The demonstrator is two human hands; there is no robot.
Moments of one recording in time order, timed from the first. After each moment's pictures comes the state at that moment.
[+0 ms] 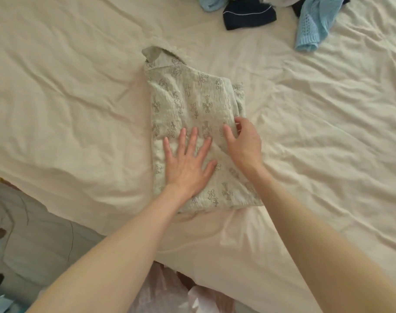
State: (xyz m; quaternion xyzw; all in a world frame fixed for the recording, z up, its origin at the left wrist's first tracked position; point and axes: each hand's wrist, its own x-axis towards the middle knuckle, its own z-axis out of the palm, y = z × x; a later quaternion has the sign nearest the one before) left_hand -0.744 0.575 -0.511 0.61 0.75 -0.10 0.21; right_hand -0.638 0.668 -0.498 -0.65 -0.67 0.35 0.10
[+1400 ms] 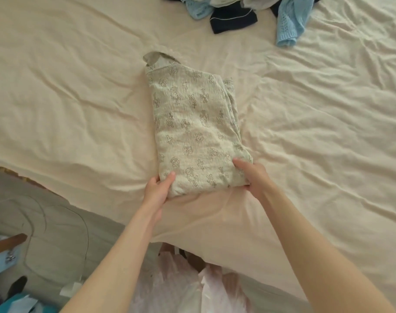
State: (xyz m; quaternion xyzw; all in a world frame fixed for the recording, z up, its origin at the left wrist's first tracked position) left_hand -0.773 0.479 -0.471 -0.04 0.75 0.34 0.57; right_hand -0.575 0.593 -0.469 -0.73 -0.25 0.63 0.10
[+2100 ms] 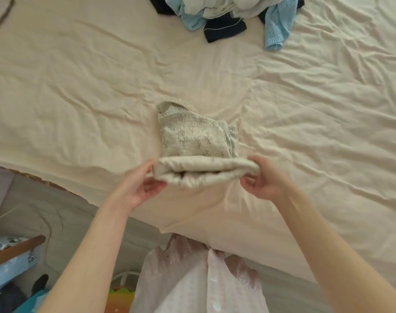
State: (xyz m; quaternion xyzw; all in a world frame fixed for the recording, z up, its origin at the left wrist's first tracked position) left_hand -0.816 0.503 -0.360 -0.09 0.72 0.30 0.62; right_hand -0.570 0.586 -0.374 -0.66 -0.01 0.73 0.14
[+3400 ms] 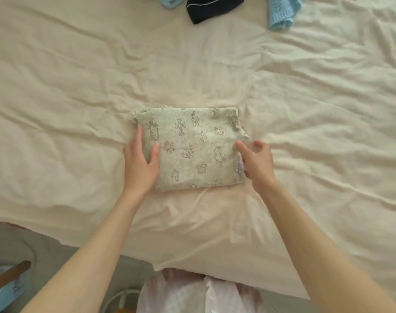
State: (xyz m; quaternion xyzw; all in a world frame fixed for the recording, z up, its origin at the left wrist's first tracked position) left_hand -0.826 0.581 -0.501 0.40 0.80 0.26 0.37; right_hand -0.595 0.645 -0.498 -0.77 -0.29 0.54 0.18
